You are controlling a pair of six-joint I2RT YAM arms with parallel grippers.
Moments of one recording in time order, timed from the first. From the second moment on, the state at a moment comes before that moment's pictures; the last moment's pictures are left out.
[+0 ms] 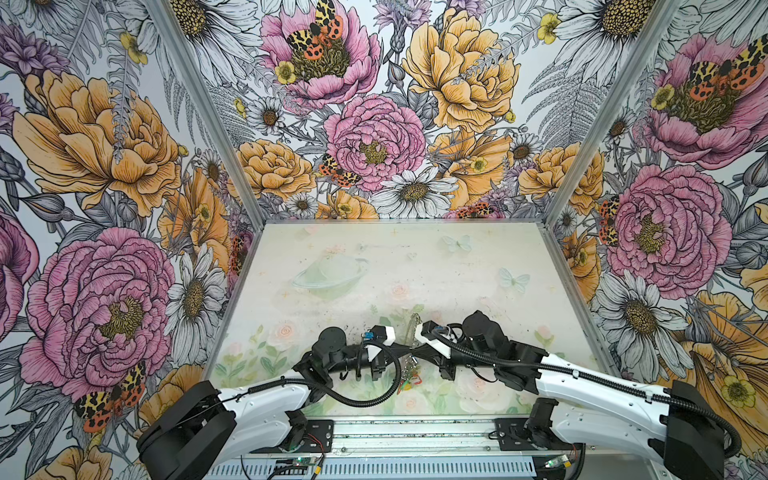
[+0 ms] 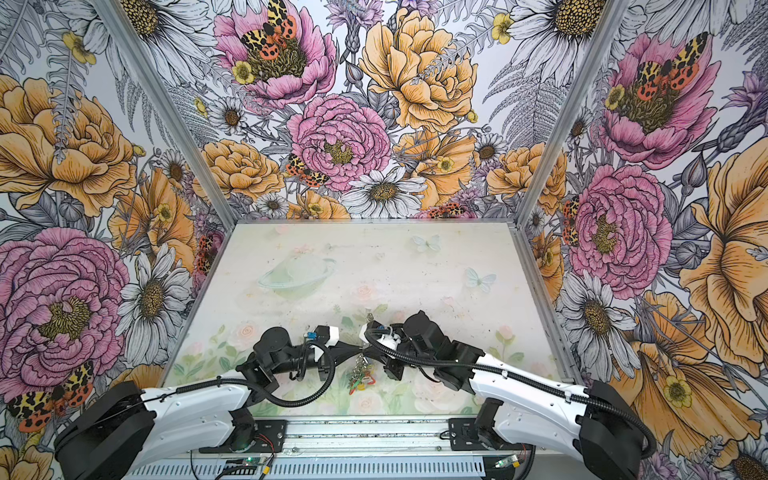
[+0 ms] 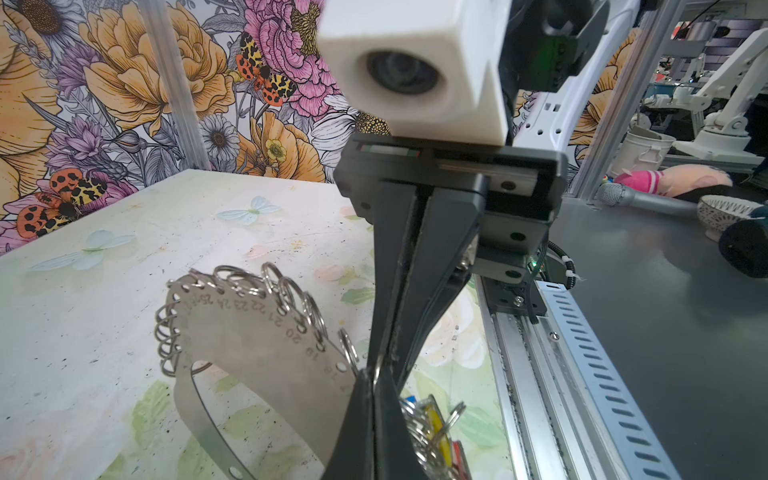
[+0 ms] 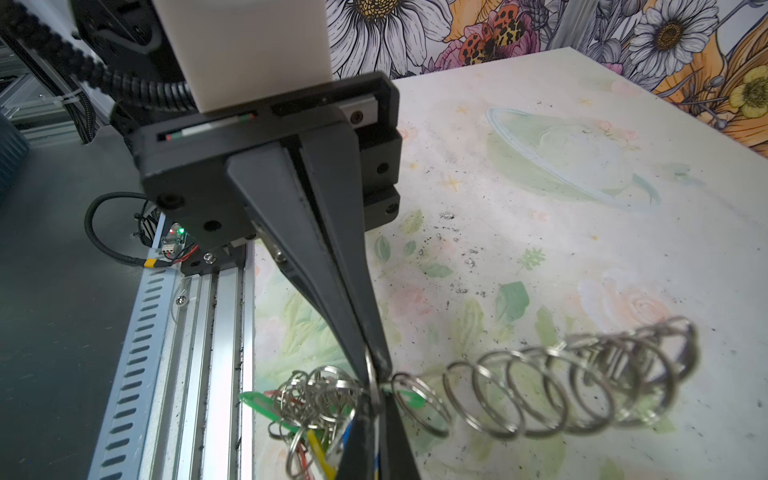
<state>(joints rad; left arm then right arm) -0.78 1.08 0.20 0.78 0.62 0.05 0.93 1.02 0.55 -0.05 -0.37 -0.14</state>
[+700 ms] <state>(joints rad) -0.79 1.11 0.22 0.75 0.62 0.07 0.93 1.05 0.56 -0.08 -0.36 -0.14</state>
